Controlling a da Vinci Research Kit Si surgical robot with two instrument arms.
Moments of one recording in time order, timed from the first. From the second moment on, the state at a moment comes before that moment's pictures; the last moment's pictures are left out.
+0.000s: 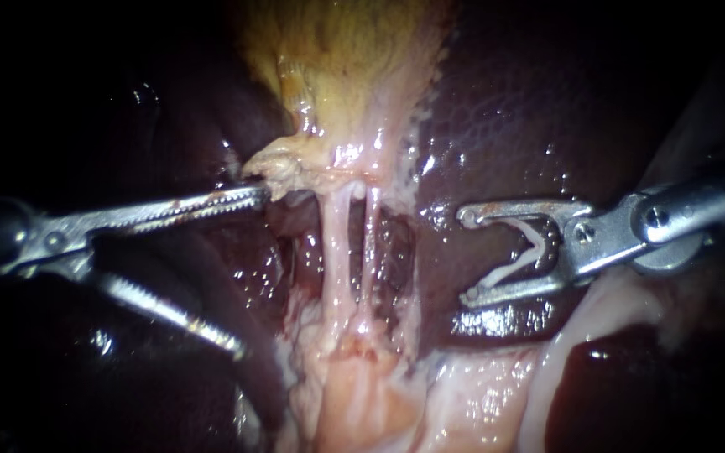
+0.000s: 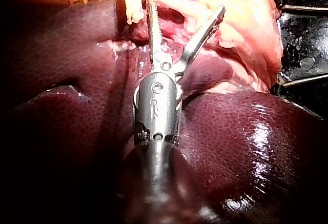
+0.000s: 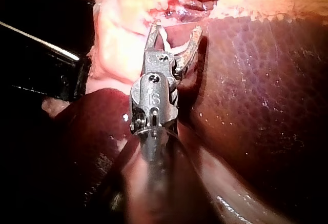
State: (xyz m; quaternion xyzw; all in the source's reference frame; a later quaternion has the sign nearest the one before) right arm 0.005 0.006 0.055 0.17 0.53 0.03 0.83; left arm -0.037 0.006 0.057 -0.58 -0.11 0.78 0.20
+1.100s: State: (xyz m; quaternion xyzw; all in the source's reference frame) right arm 0.006 0.006 0.055 0.17 0.53 0.03 0.83; left arm -0.037 0.011 0.061 -0.50 -0.11 0.78 0.35
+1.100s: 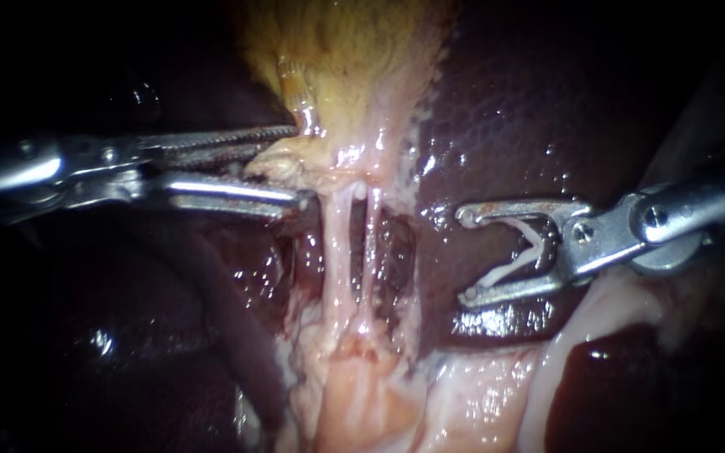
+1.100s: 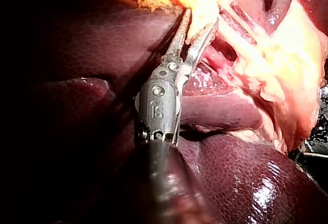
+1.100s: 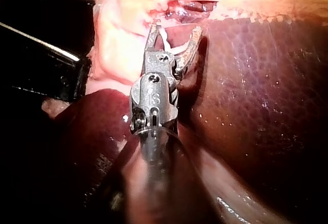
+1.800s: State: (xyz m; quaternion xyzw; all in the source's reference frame) right arm 0.006 0.006 0.055 0.17 0.53 0.03 0.83; left arm -0.034 0.012 0.056 -0.47 -0.16 0.79 0.37
